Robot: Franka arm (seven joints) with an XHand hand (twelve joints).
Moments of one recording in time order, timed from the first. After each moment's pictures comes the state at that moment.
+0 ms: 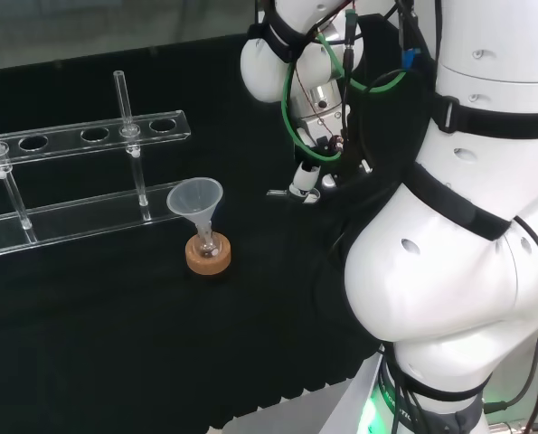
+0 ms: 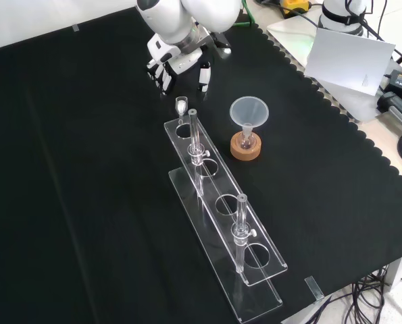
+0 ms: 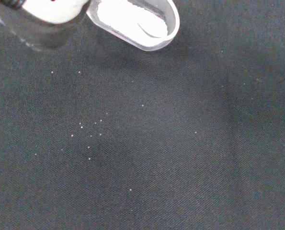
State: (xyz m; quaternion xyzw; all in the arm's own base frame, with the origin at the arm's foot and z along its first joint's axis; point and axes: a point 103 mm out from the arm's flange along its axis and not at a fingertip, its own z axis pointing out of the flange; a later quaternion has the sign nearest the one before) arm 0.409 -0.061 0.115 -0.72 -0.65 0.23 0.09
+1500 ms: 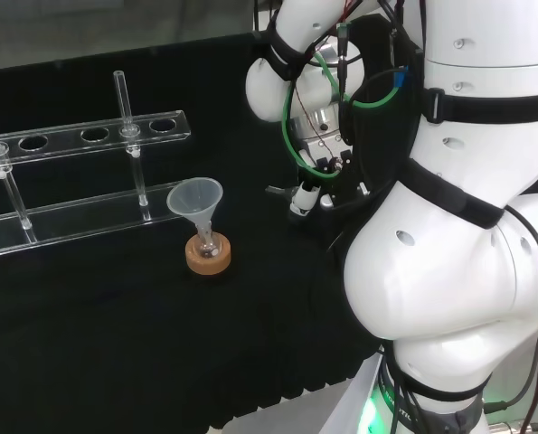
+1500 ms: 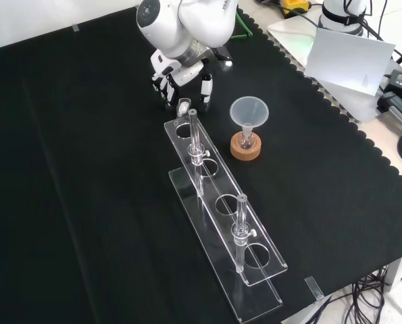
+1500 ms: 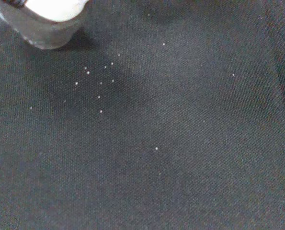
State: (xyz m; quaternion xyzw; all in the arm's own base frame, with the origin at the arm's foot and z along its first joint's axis) arm 0.403 -0.062 0.072 -0.73 -0.63 0.23 0.12
